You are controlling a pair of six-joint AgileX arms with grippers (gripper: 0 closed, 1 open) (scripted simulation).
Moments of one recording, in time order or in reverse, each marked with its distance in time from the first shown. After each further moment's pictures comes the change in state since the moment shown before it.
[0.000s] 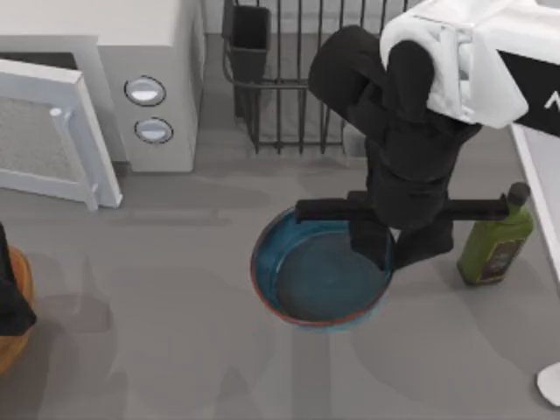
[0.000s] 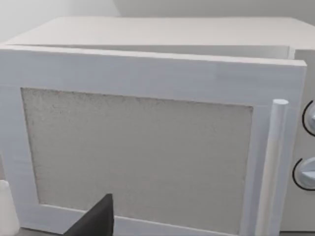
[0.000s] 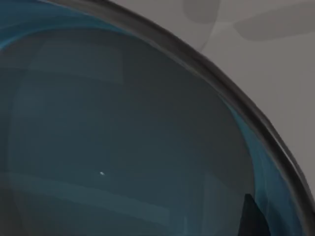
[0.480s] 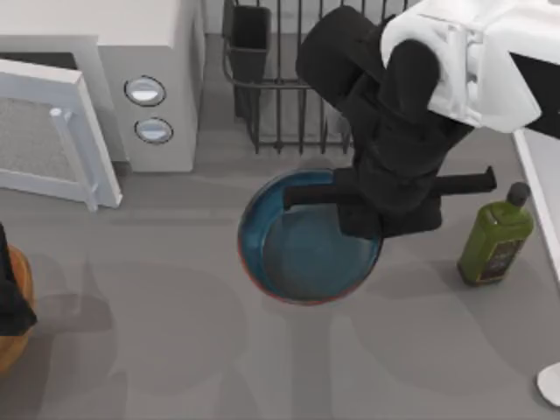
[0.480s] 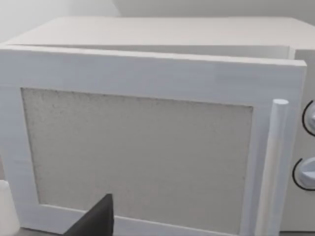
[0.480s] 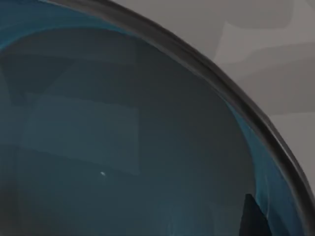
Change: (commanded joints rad) left arm 0.000 0.000 0.000 0.000 0.000 0.000; right arm 0.038 -0.039 -0.004 0.111 0.101 -0.061
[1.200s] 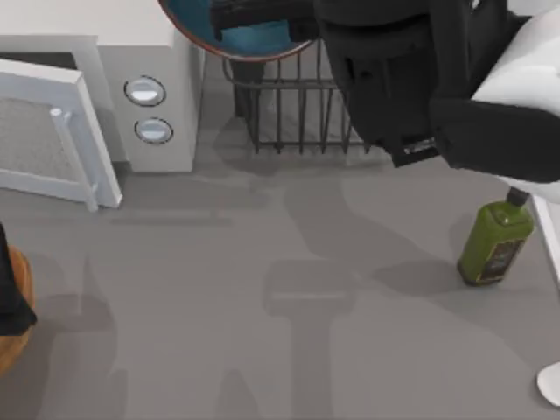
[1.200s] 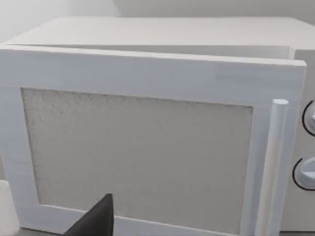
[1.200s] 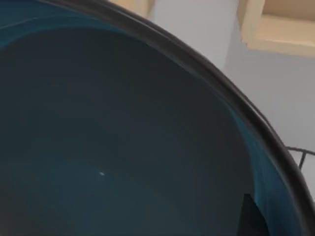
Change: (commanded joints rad) left arm 0.000 0.000 0.000 0.000 0.000 0.000; right arm 0.245 -0.308 -0.114 0.902 0.759 -0.487
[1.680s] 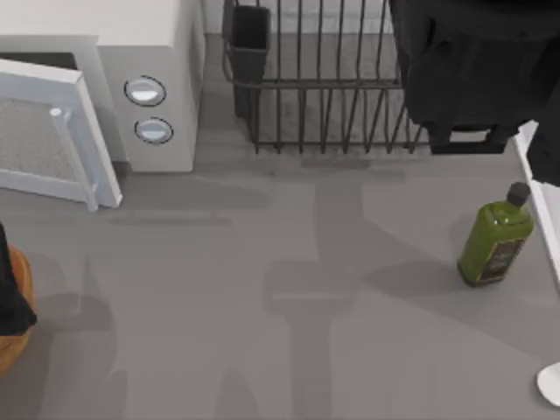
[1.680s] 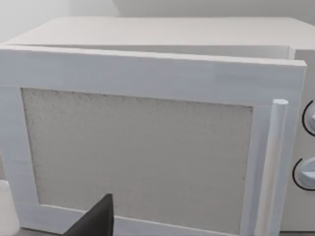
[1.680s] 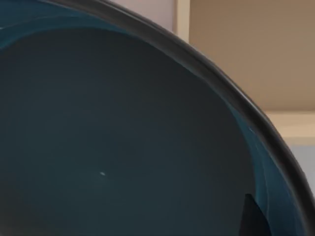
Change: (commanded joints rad) left arm 0.000 0.000 0.000 0.000 0.000 0.000; right arm 0.063 -0.116 -0.026 0.211 0.200 -0.130
